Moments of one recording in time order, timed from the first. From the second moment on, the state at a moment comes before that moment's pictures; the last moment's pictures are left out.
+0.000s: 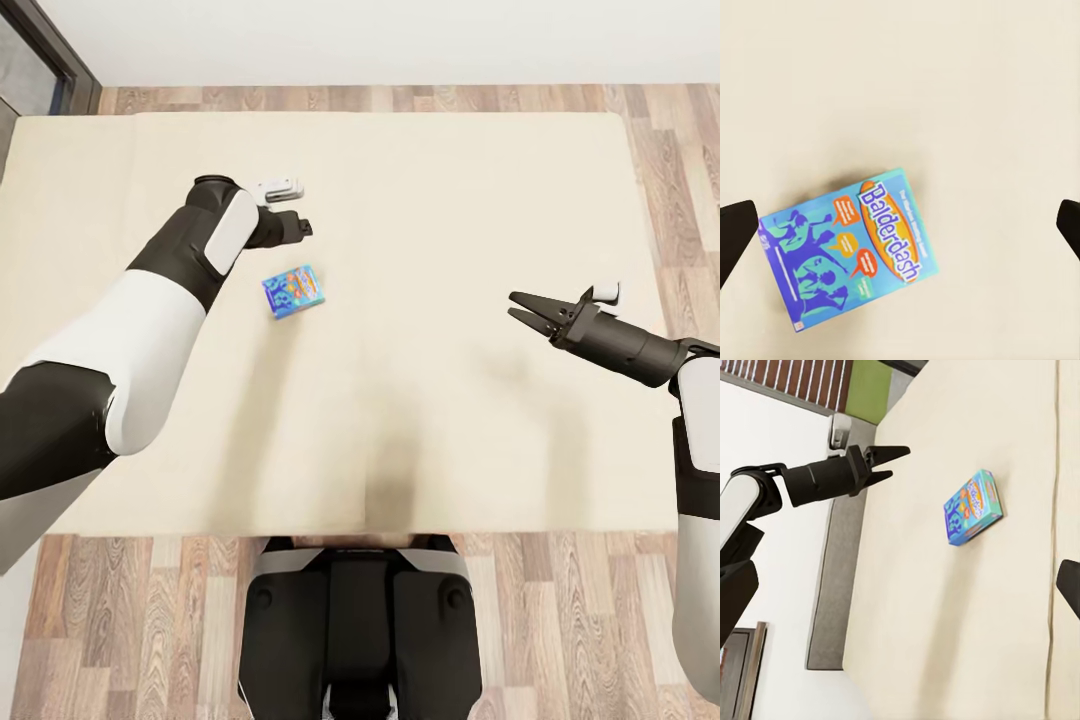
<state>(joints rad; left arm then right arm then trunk) -1.73 -0.10 -0.18 -0.53 0.41 0.72 0.22 -0.93 -0.32 -0.19 -1.49 -0.87 1.04 0.69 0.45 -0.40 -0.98</state>
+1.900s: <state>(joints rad) -1.77 -0.10 -0.15 -0.53 0.41 0.69 0.23 -0.95 -0.32 -0.20 -1.49 -0.87 1.04 0.69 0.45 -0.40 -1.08</state>
